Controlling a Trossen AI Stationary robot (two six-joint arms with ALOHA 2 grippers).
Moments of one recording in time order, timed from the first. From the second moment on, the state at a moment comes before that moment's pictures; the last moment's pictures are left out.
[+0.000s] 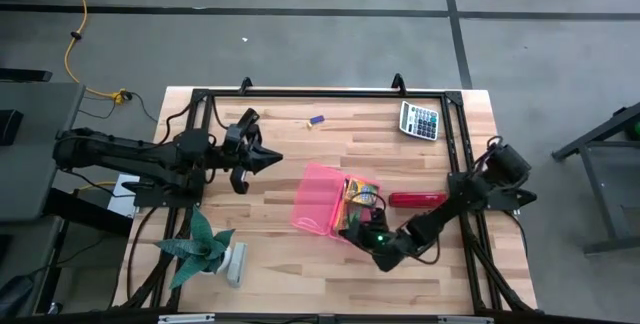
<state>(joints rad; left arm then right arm) 0.11 0.86 0.46 0.53 0.02 -0.39 0.62 1.79 0.87 0.27 0.74 2.12</state>
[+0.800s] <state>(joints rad) 0.11 0.85 0.46 0.53 0.03 -0.38 0.54 1.80 0.87 0.15 0.62 2.12</state>
